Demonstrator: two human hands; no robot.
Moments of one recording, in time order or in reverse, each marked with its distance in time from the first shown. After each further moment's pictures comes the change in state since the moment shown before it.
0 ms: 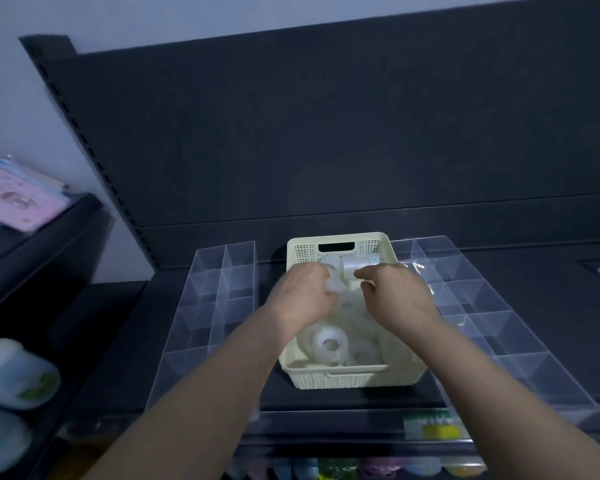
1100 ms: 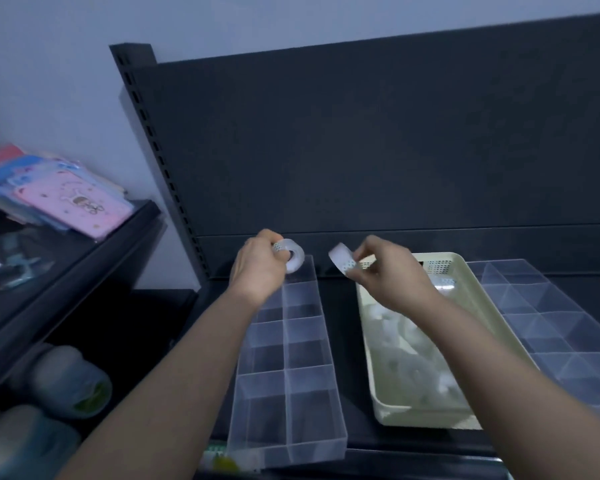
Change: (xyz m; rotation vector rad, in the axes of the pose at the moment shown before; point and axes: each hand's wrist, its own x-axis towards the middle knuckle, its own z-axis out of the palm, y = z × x) left_hand 0.019 -0.149 -0.078 -0.387 0.330 -0.282; right_hand 0.064 -0.100 0.022 0.367 0.106 -0.154
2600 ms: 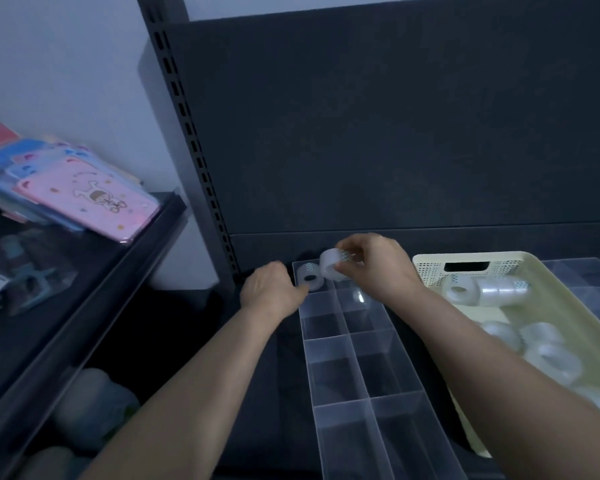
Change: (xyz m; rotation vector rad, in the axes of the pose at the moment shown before) left_hand 0.055 -0.097 -0.003 0.421 -0.164 -0.054; right_hand 0.057 -0.072 0.088 -0.054 -0.026 0.044
